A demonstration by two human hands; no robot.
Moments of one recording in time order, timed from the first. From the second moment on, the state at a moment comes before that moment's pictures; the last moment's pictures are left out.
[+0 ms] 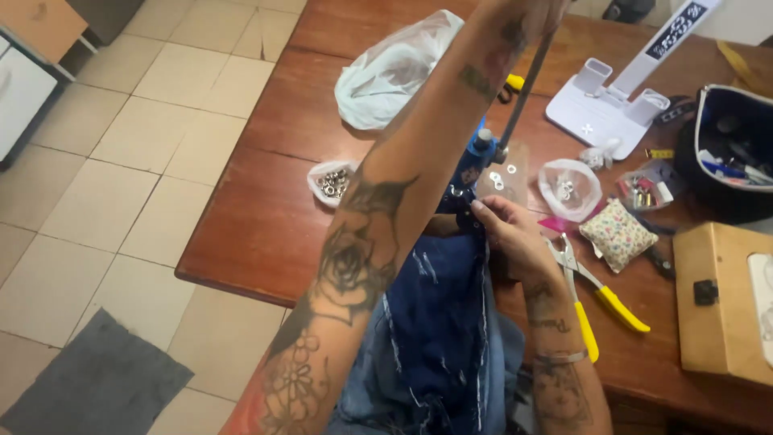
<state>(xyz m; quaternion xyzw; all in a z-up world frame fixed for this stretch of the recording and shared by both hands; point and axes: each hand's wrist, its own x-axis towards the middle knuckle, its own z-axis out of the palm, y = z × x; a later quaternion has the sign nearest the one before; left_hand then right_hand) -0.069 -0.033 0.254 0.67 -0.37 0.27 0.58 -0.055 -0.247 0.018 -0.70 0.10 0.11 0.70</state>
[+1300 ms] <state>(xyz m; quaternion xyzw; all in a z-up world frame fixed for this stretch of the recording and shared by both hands) -0.219 0.097 0.158 0.84 -0.19 0.13 0.49 -0.232 -0.230 0.161 -0.72 0.04 0.03 0.69</state>
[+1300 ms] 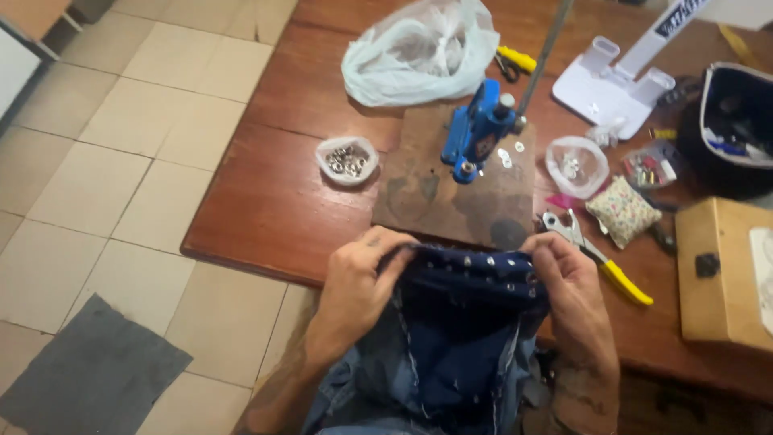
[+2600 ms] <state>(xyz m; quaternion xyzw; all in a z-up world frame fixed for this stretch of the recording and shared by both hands) -0.139 0.017 -0.006 0.92 -0.12 0.15 0.33 0.003 -0.050 0.075 -0.90 -0.39 -0.05 0.20</state>
